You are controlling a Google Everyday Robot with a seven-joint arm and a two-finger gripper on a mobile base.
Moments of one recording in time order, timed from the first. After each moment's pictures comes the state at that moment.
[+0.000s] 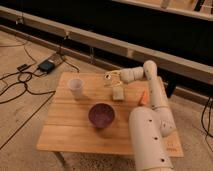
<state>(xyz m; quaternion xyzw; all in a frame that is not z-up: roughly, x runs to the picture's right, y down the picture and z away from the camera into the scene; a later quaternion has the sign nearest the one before) 0.040 -0.044 0.848 -0.72 0.08 0.69 0.05</state>
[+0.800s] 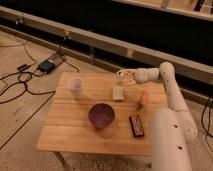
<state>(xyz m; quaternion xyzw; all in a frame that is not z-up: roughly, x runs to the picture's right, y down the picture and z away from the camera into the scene) 0.123 -0.036 0.838 -0.67 0.08 0.74 -0.03</state>
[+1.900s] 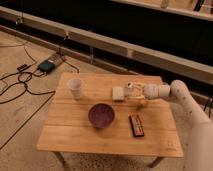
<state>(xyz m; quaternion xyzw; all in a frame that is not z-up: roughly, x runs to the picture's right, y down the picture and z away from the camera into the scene) 0.151 0.036 0.825 -0.66 0.09 0.74 -0.13</state>
